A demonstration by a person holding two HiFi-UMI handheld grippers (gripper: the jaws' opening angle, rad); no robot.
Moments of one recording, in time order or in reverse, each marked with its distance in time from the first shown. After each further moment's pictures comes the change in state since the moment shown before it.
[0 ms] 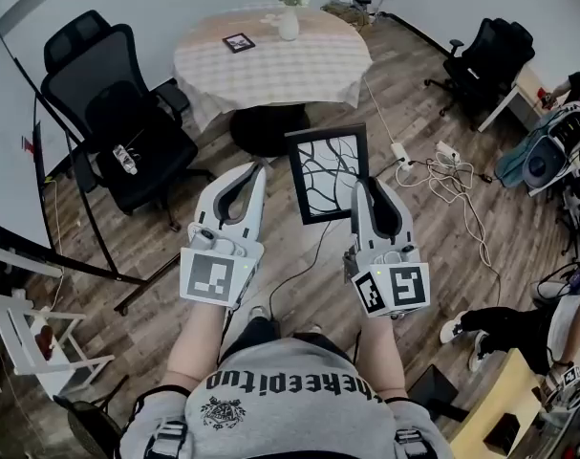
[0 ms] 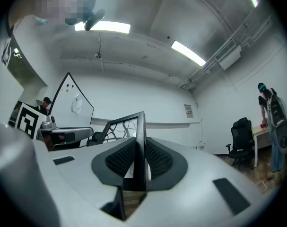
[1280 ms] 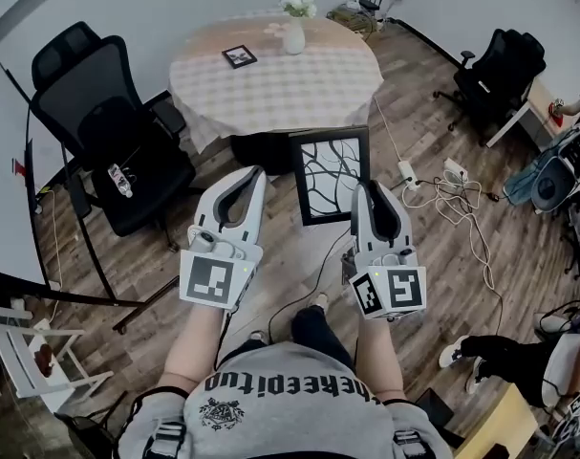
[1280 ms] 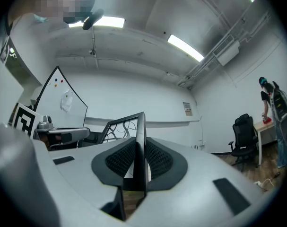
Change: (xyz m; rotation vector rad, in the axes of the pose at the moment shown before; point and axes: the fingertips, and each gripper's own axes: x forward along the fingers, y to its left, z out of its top) left arm 0.105 0.053 -0.046 0.015 0.011 0.012; right arm 0.111 -0.061 -0.037 0.024 -0.004 -0.015
